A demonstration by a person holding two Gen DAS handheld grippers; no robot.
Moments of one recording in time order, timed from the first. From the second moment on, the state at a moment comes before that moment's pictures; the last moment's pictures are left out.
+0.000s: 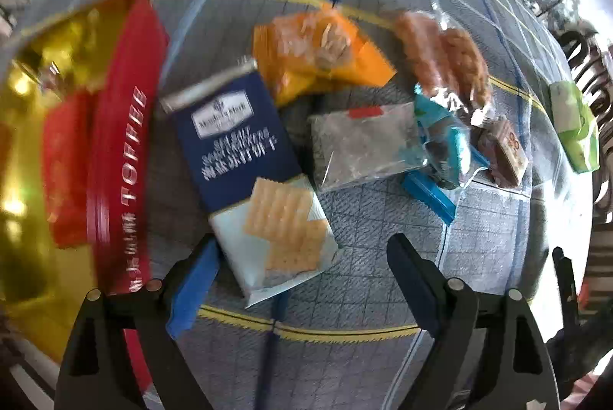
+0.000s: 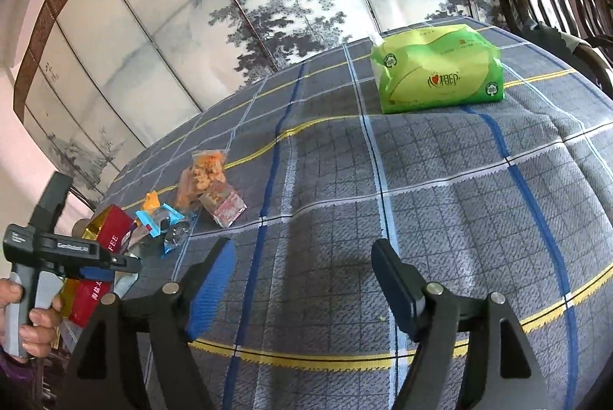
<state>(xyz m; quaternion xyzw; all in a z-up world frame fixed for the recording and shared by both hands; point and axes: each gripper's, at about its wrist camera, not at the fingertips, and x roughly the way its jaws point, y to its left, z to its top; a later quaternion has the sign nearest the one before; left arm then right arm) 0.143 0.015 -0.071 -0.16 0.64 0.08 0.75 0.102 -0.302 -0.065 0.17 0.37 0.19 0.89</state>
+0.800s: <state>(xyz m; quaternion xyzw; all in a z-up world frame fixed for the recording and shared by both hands) 0.061 0.000 -0.064 -0.09 0.60 0.01 0.79 0.106 -0.305 -0.067 0.18 0.38 0.18 0.89</state>
